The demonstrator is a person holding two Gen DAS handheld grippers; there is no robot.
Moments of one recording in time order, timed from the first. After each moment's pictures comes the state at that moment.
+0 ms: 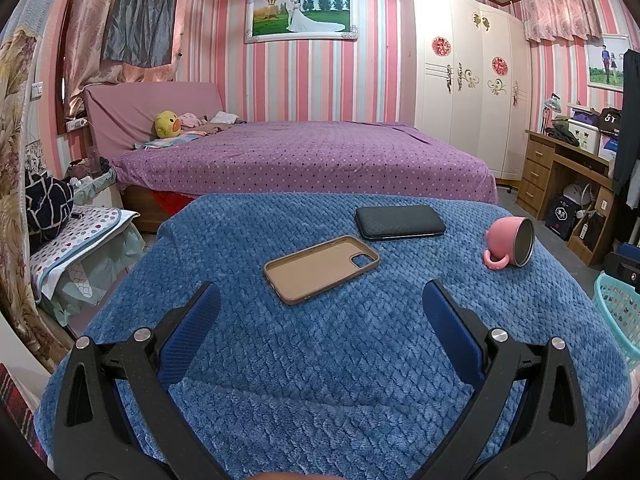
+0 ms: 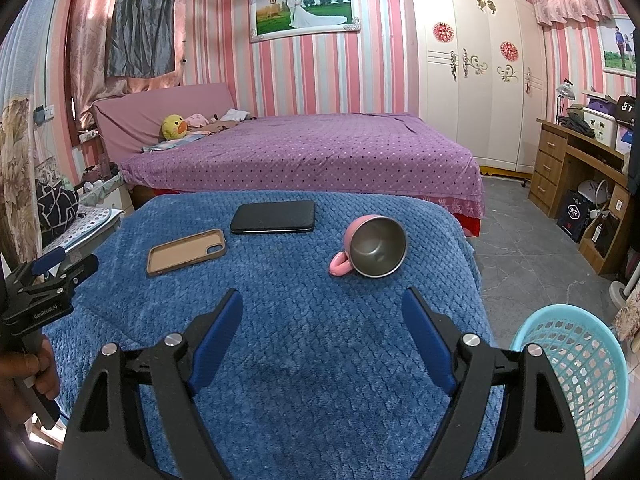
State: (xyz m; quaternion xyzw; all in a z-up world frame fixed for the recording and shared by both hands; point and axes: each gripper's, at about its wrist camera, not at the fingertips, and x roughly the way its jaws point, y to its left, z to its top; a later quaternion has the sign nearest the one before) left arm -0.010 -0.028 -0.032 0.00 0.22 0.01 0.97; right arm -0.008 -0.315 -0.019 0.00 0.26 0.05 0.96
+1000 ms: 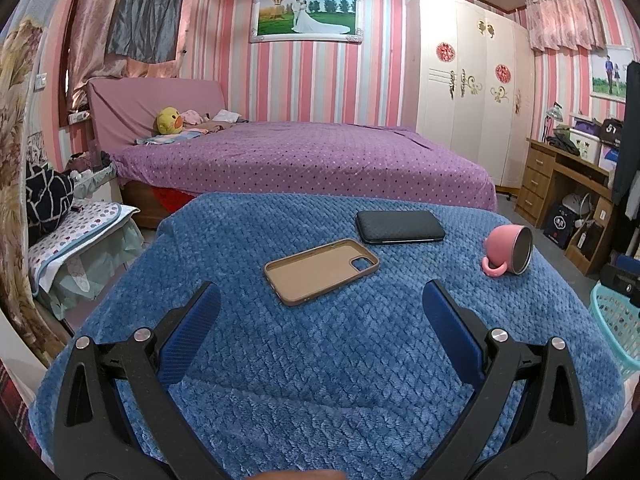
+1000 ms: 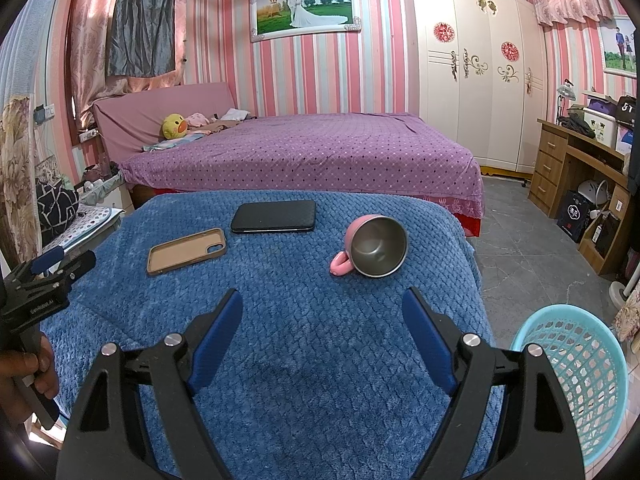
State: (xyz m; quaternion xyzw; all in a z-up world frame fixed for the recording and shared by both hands) left arm -0.014 -0.025 -0.027 -0.02 0.22 0.01 0.98; right arm -0.008 -0.315 -0.019 0.00 0.26 0.05 0.96
